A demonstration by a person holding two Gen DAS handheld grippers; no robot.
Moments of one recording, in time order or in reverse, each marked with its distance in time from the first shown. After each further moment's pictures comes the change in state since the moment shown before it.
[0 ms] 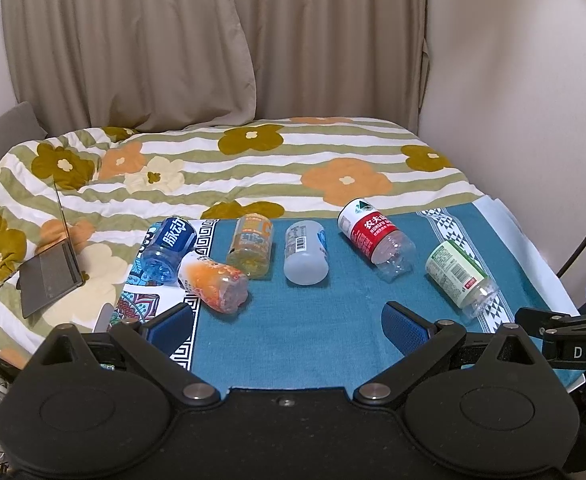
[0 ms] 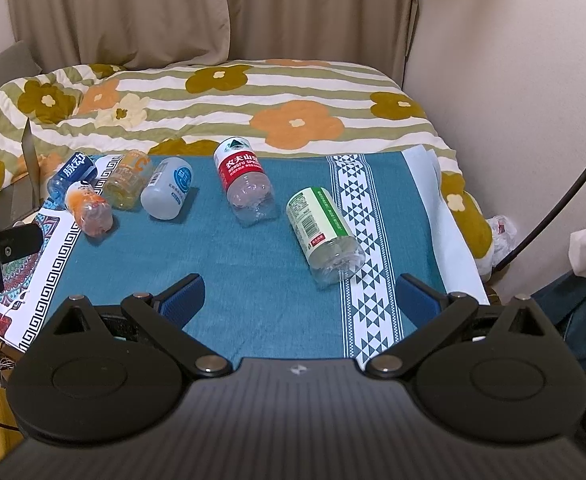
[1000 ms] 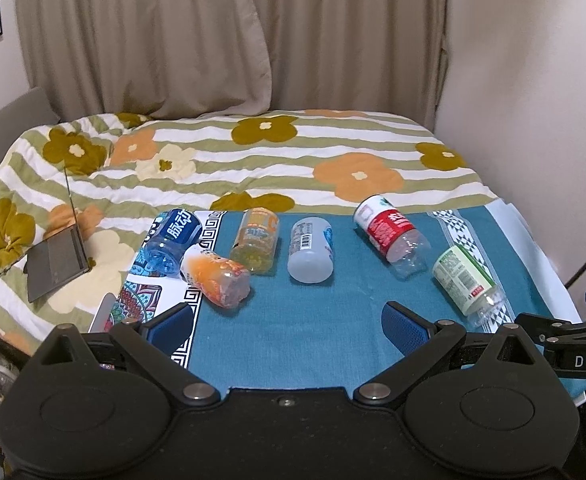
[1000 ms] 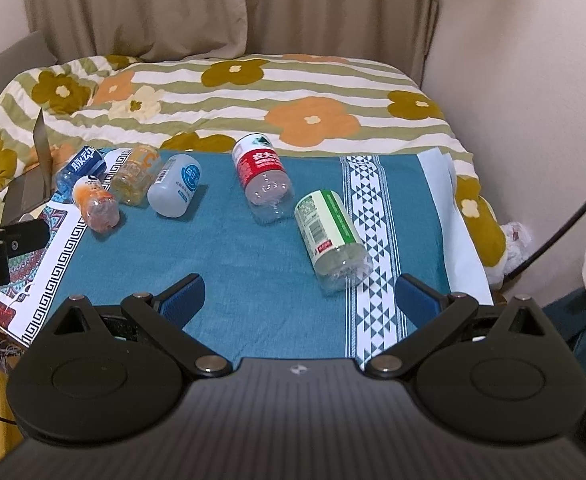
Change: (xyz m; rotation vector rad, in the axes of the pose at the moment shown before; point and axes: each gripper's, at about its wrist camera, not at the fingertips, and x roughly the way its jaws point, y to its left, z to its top) left arm 0.011 -0.010 0.010 -0.049 0.039 0.045; right arm 0.015 -0.009 0.016 -0.053 0.025 0.063
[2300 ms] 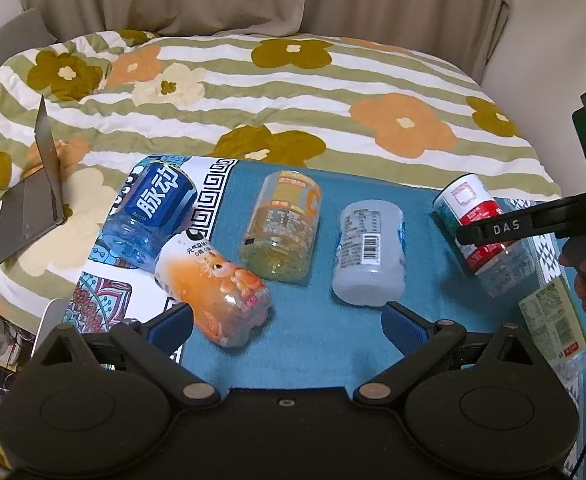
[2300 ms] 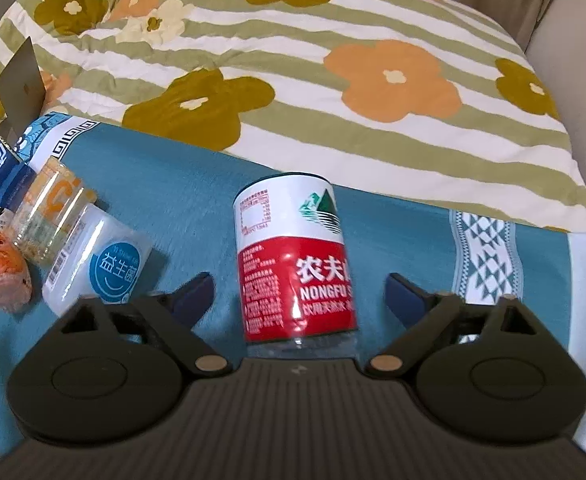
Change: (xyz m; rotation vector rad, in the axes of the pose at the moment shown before) left arm 0.164 0.038 0.052 -0.091 0.250 0.014; right arm 0.278 0.026 0.141 -0.171 0.279 0.139
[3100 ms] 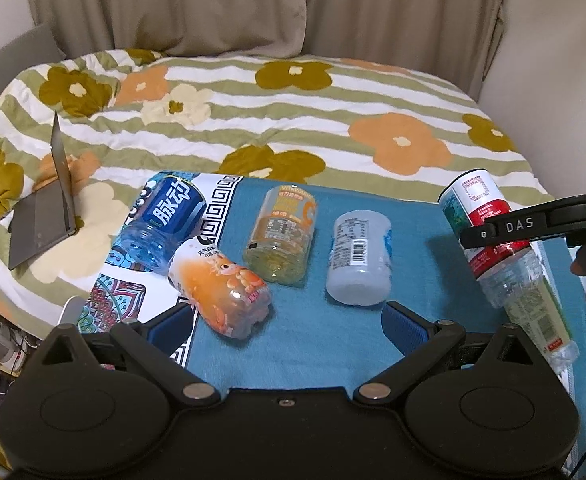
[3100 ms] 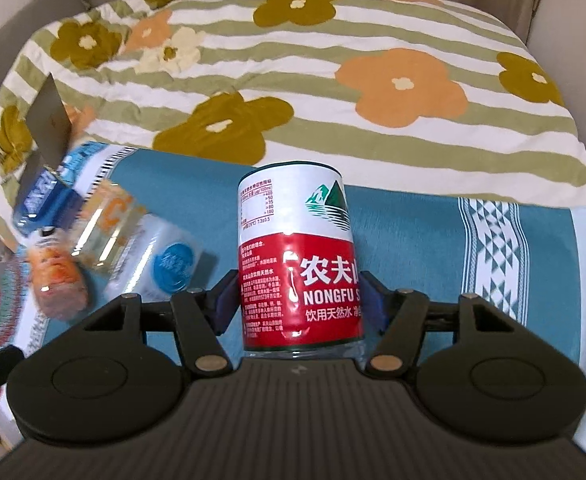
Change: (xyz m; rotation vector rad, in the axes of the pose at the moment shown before) left arm -0.040 -0.009 -0.016 0.001 -0.082 0.016; right arm -0.059 0.003 -0.021 0.099 -0.072 0.100
